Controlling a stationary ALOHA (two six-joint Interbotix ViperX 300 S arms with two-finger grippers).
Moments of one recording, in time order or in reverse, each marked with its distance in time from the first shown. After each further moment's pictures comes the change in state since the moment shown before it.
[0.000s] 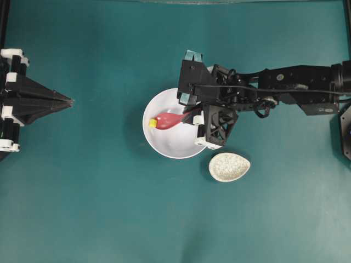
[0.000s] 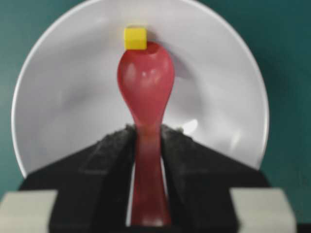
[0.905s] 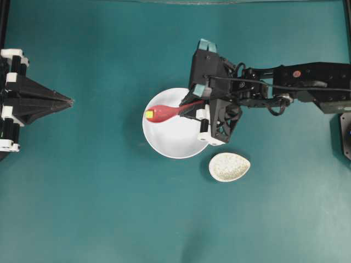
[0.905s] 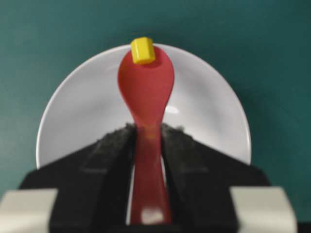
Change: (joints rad) left arm 0.000 0.000 0.000 0.000 0.002 0.000; right arm 0.002 -0.089 0.049 0.003 -0.120 0.005
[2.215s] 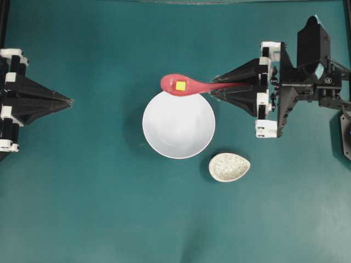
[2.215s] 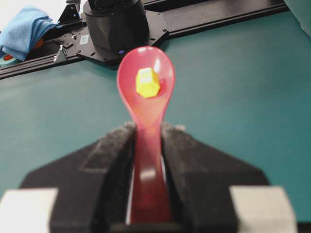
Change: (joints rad) left arm 0.000 -0.005 0.000 -0.002 0.002 0.000; right arm 0.018 -0.371 0.341 0.005 -0.535 0.086
